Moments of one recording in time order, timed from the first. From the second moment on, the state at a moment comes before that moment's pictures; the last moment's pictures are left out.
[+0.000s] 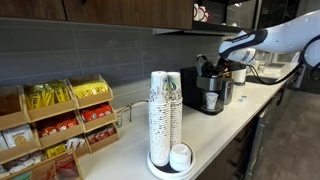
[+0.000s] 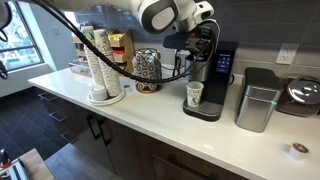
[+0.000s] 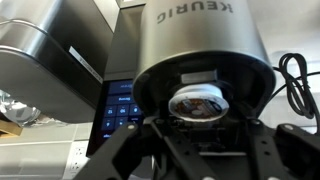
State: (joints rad) arm -0.40 0.35 -0.07 -1.49 0.34 2.49 -0.55
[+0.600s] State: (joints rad) arm -0.40 0.35 -0.06 -1.49 0.35 2.49 -0.55
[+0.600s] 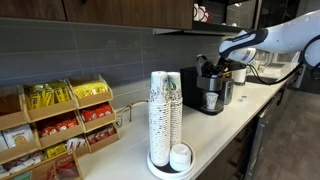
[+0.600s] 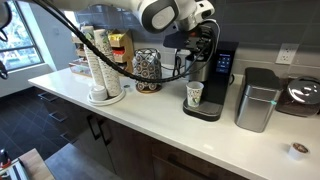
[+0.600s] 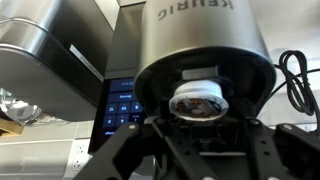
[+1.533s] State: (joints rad) arm -0.42 0.25 -0.07 -1.48 0.36 2.48 -0.57
